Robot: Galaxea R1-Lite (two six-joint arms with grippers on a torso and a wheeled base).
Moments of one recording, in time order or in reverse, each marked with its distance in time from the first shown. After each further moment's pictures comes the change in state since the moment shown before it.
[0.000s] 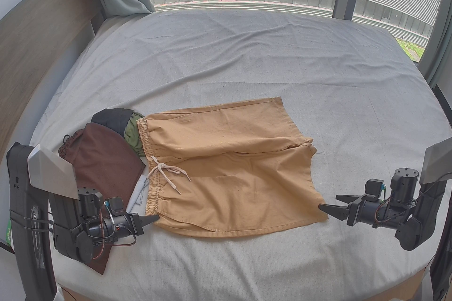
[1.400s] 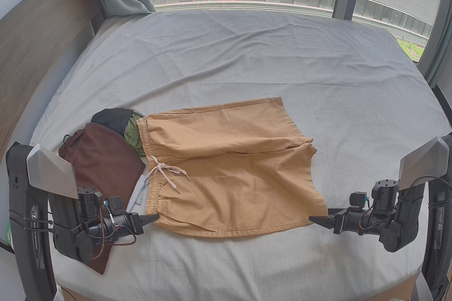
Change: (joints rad) left arm -0.002 -0.006 0.000 0.000 0.000 0.003; right arm 0.006 0.235 -0.106 -0.002 -0.002 -0.025
